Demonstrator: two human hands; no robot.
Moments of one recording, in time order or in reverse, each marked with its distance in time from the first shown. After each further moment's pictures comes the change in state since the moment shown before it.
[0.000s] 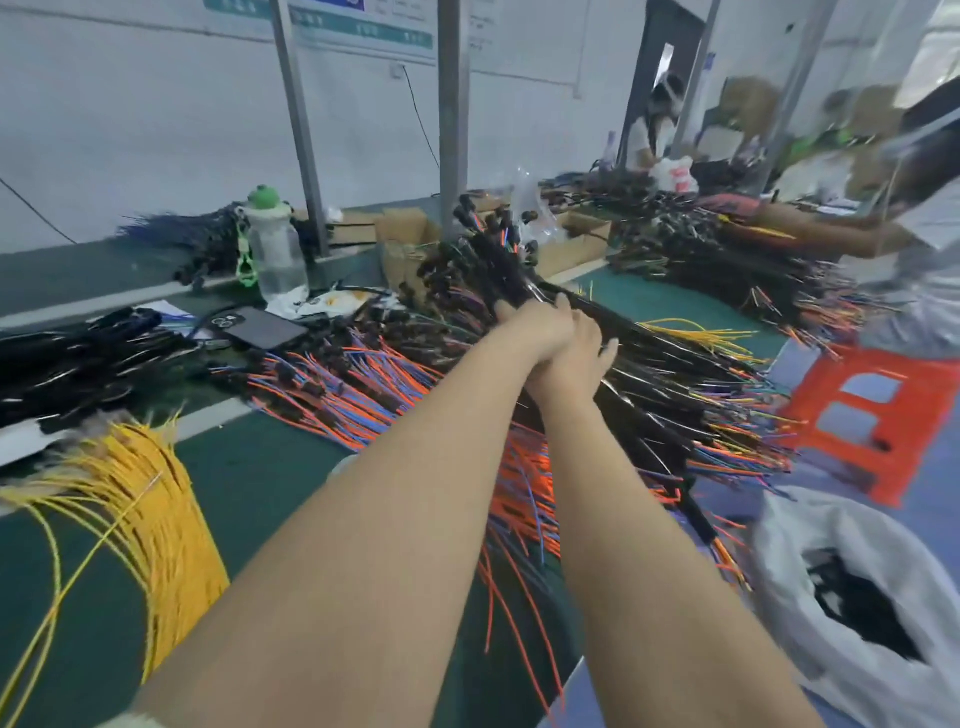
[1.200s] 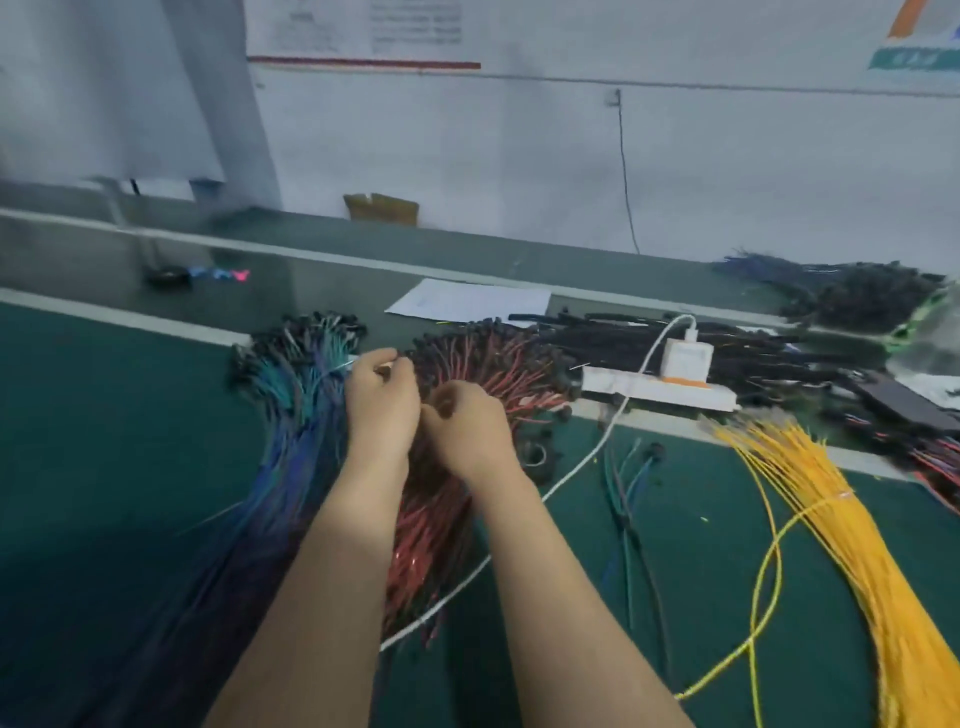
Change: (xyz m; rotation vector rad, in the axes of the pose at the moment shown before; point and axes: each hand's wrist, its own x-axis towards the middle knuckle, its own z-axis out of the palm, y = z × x) left_hand -0.438 -0.384 -0.283 -0.615 1.627 -0.500; right_hand -0.492 -0.355 0.074 0.612 -0.940 -1.044
